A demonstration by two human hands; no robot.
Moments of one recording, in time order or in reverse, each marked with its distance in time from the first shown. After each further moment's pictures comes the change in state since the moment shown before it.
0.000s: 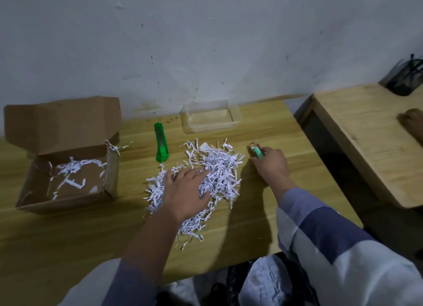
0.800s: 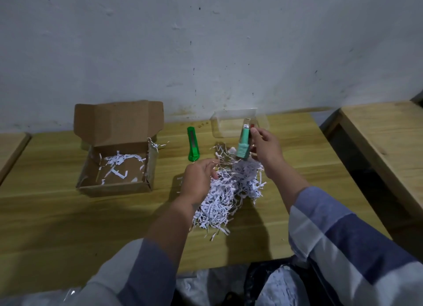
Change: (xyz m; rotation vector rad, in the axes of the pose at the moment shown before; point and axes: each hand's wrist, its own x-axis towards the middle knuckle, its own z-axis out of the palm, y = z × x) left_hand -0.016 -0.019 -0.036 -0.905 0.310 -0.234; right_hand -0.059 -0.095 -0.009 0.833 -0.208 -0.140
